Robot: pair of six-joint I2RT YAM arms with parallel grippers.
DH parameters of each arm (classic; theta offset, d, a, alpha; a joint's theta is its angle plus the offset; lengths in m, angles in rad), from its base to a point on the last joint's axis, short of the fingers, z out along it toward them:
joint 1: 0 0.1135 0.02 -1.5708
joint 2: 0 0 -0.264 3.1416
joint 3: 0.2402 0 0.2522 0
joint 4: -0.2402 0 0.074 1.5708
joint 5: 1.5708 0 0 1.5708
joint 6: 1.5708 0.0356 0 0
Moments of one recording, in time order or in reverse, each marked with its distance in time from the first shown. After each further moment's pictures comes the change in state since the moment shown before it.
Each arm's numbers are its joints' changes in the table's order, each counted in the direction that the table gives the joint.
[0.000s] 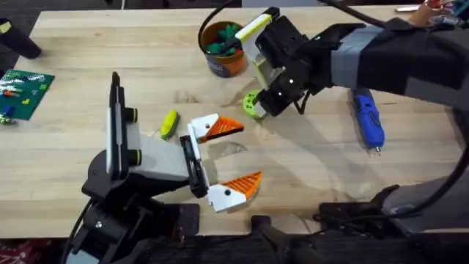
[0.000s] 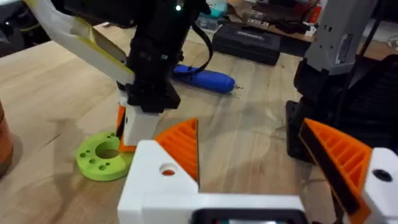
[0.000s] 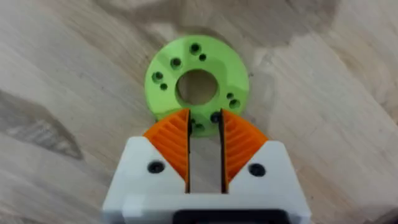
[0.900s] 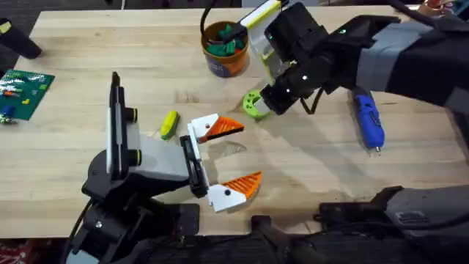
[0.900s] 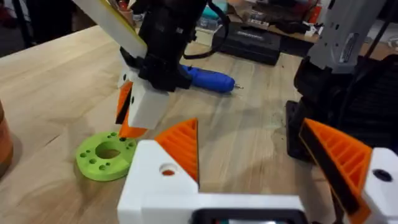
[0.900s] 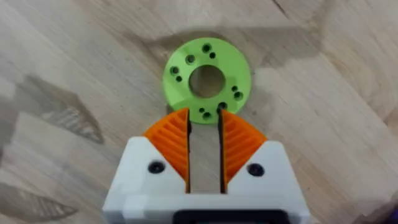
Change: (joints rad) left arm 0.000 0.000 0.000 0.000 0.000 0.000; right arm 0.001 -0.119 -0.014 -0.026 -0.035 0.000
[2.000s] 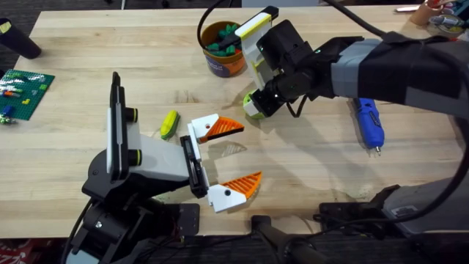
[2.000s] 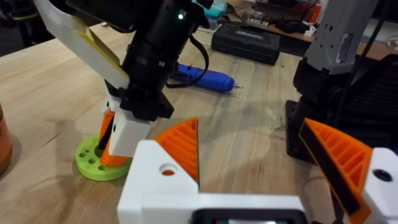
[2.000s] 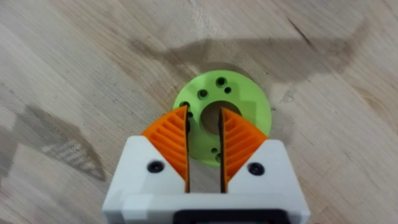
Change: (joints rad) left arm 0.000 -0.001 0.000 -0.005 -0.001 0.001; right arm 0.000 0.098 -0.069 0.227 -0.063 0.000
